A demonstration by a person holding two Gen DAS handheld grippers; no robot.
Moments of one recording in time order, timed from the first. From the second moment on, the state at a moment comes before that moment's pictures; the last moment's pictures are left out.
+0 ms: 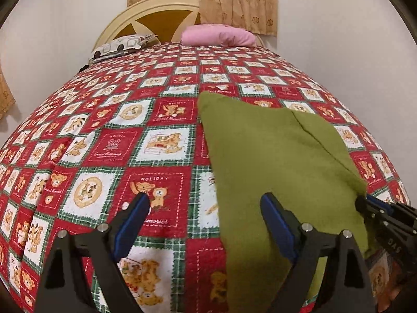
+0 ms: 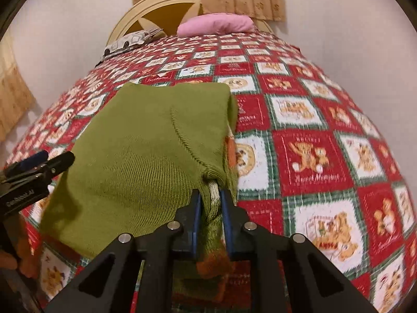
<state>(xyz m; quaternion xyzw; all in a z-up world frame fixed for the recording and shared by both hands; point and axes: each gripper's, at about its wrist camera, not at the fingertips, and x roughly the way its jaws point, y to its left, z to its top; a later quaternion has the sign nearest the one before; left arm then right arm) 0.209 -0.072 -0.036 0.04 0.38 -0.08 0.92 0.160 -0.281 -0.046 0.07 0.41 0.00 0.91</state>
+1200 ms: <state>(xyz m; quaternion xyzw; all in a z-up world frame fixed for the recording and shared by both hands) 0.285 -0.050 -0.047 -0.16 0.44 -0.20 0.86 0.196 -0.327 -0.028 0.25 0.38 0.07 0.89</state>
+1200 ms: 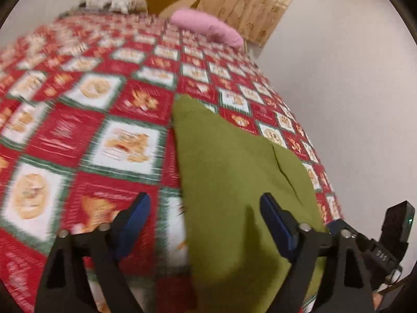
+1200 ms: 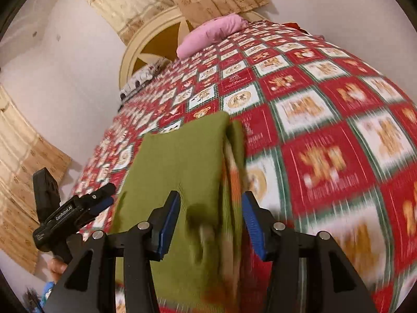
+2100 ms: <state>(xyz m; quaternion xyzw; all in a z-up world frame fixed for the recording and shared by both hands) 0.280 -0.048 -0.082 -0.23 0.42 -0.31 0.82 0.243 -0.304 -0.066 0.18 0.39 0.14 0.89</state>
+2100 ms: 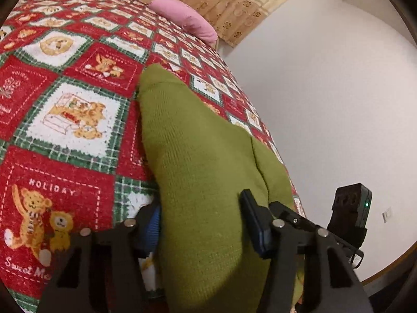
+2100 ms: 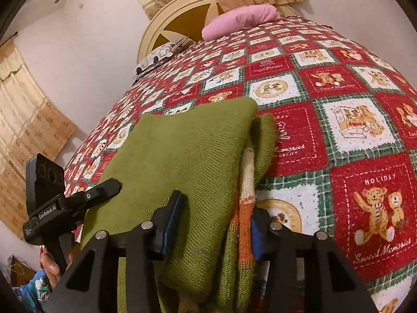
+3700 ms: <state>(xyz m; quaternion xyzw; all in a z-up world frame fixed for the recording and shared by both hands) 0.243 -0.051 -0.038 -0.14 0.43 -0.19 0.87 0.186 -0.216 0.004 0.05 0.33 -0.01 0.94</state>
